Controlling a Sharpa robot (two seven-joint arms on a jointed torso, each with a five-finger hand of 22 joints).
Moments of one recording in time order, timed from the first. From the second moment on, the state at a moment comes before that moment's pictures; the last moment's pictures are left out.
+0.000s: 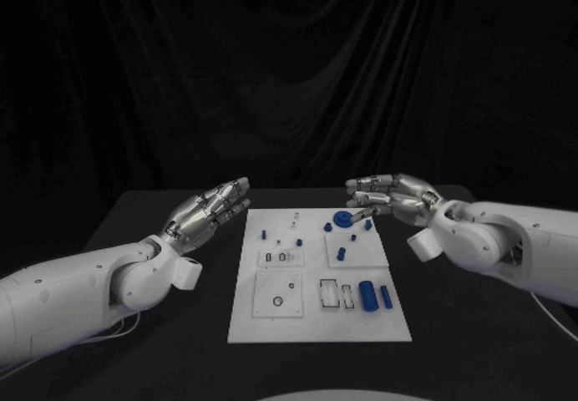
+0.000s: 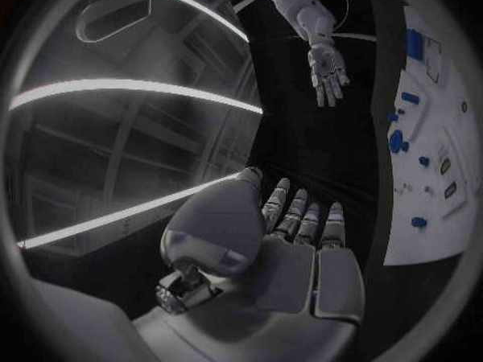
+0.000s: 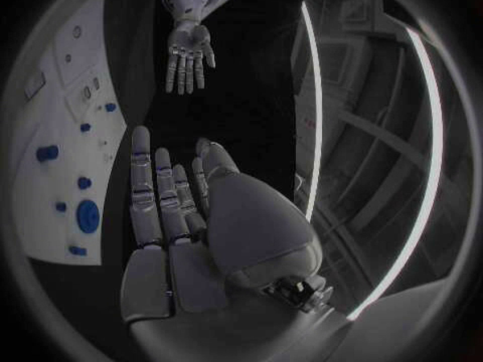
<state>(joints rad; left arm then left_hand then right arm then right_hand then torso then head) 1.14 -0.90 -0.21 1.42 -0.03 0.14 0.68 1.30 0.28 -0.09 0.28 0.45 0.37 0.04 0.13 0.05 0.11 0.11 0.31 0.06 0.03 0.08 0.03 0.03 0.16 0.01 0.16 0.00 0.00 1.30 -0.94 -0.25 1.51 -0.08 -0.05 0.33 1.61 0.18 -0.19 0.00 0.49 0.64 0.11 0.26 0.14 0.34 0.17 0.70 0.08 0.68 0.14 0.47 0.16 0.16 0.91 0.21 0.49 0.20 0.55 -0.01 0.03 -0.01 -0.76</state>
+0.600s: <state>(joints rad) 1.15 -0.97 -0.21 1.50 -0.11 0.09 0.68 1.35 0.26 -0.14 0.27 0.47 0.33 -0.01 0.10 0.05 0.04 0.07 0.24 0.04 0.03 0.05 0.03 0.03 0.16 0.01 0.17 0.00 0.00 1.43 -0.92 -0.25 1.54 -1.19 -0.15 -0.07 1.53 0.05 -0.06 0.05 0.30 0.70 0.04 0.27 0.16 0.56 0.10 0.68 0.08 1.11 0.01 0.79 0.27 0.12 1.27 0.12 1.31 1.05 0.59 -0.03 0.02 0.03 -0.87</state>
